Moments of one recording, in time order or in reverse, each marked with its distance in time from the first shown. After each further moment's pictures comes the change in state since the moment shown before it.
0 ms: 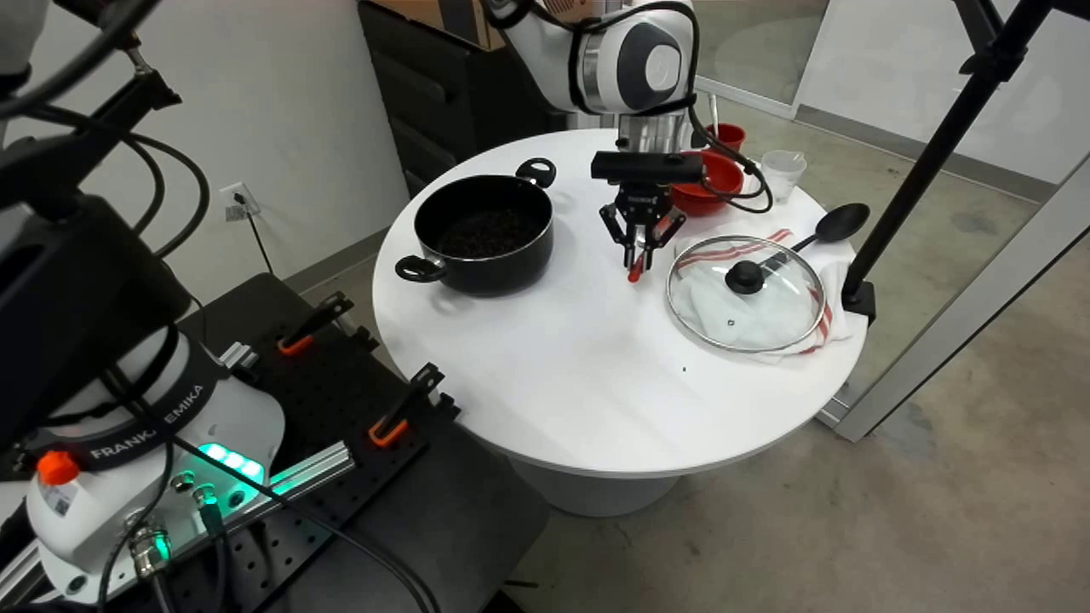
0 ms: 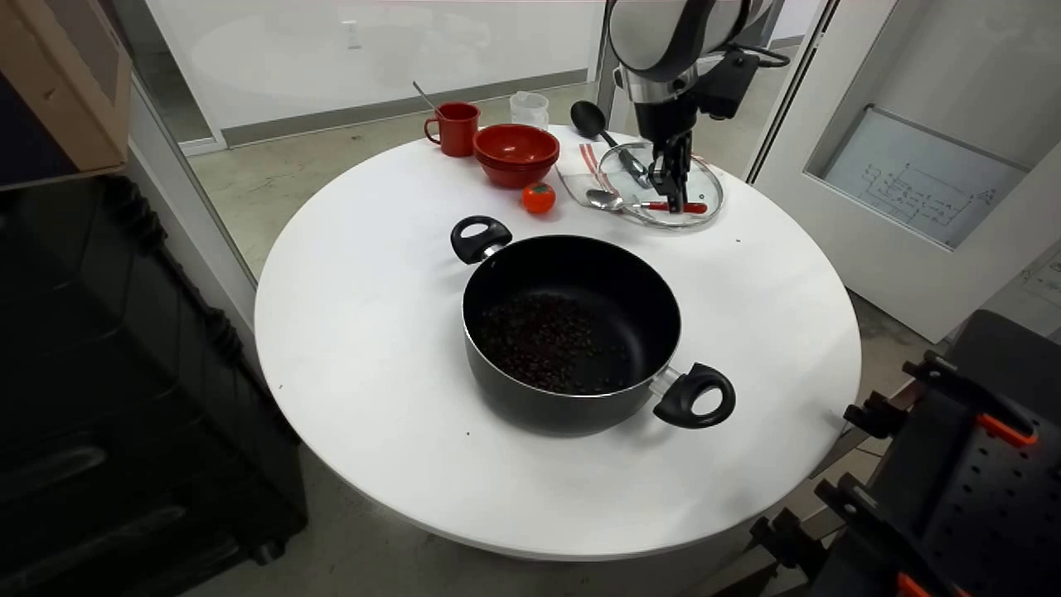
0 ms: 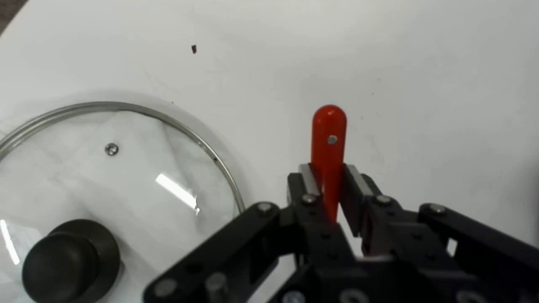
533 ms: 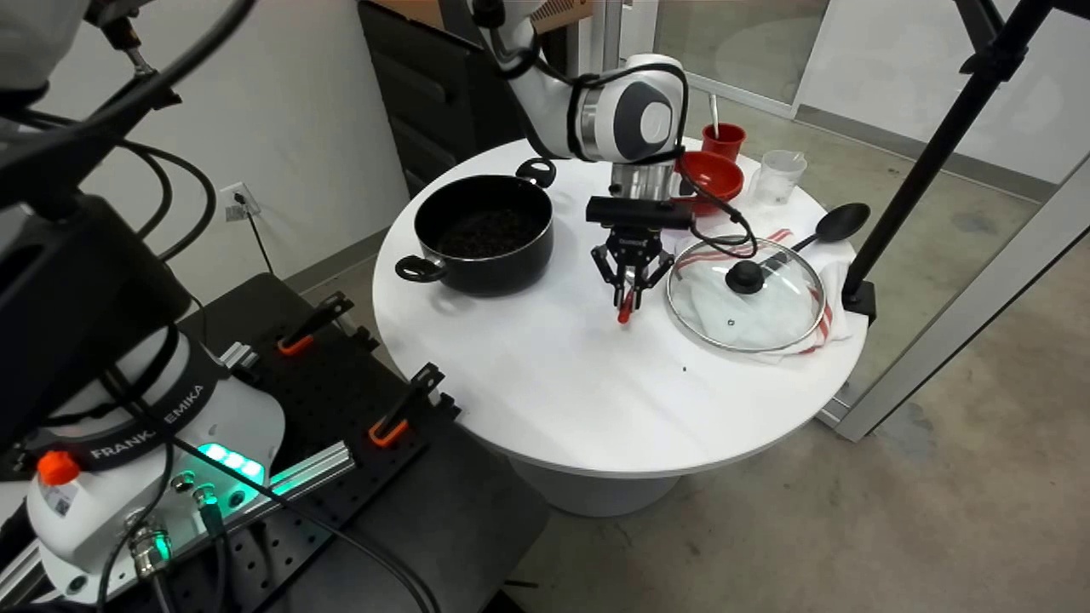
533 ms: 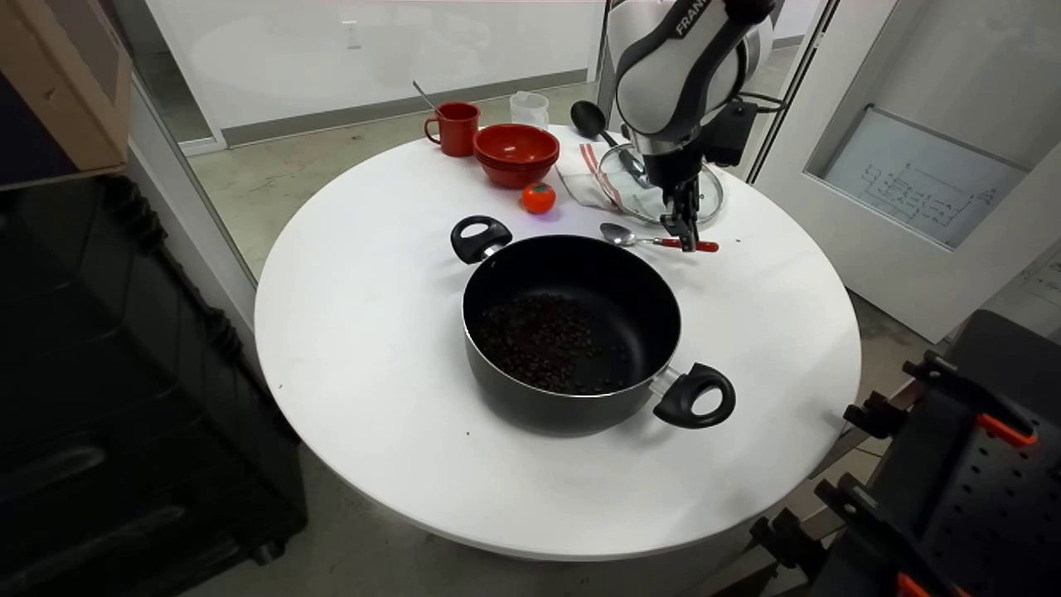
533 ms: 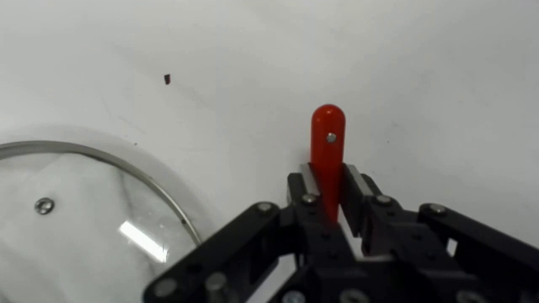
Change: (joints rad) arm -0.011 0.101 -0.004 0.002 -0.034 0.019 -0.002
